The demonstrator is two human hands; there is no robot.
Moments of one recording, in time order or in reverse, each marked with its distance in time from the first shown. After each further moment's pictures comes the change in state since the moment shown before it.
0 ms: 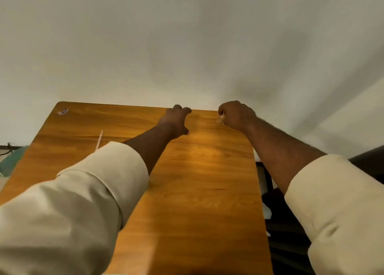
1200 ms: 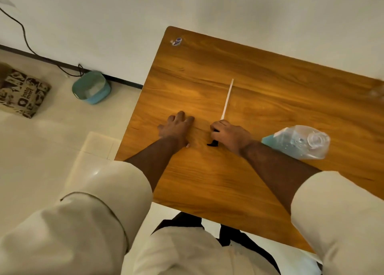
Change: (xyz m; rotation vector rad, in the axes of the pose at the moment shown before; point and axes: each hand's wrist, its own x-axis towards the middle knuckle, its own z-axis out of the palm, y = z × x) left_hand -0.186 -0.442 0.055 0.029 -0.265 -0.292; right_hand 0.025 -0.409 0.271 -0.393 -0.281 -0.696
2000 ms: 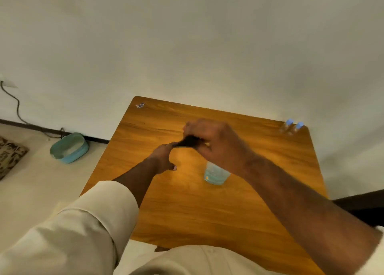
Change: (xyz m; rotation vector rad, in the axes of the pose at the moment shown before) left_hand -0.051 0.103 -0.047 -0.364 0.083 0.130; right_hand -0.199 -0.026 -0.188 0.420 0.788 -0.129
